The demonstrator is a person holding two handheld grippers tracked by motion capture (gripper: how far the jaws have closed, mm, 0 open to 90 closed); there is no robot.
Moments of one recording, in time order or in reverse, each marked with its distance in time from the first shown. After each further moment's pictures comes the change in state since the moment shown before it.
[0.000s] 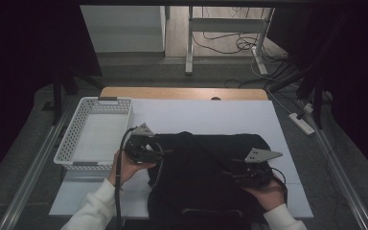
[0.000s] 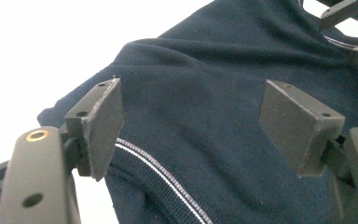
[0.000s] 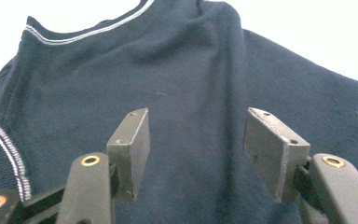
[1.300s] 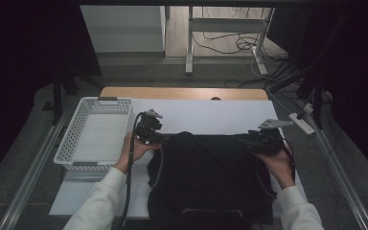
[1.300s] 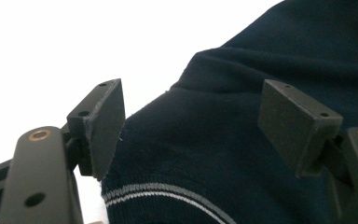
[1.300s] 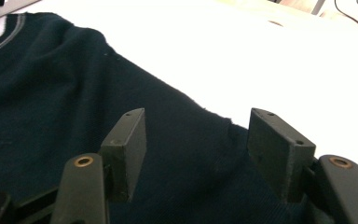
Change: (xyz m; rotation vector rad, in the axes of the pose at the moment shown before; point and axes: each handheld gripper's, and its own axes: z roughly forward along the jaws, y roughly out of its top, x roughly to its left) left arm 0.053 0.032 0.057 0.118 0.097 -0.072; right arm -0.100 0.030 0.006 -0.002 -0.193 0.077
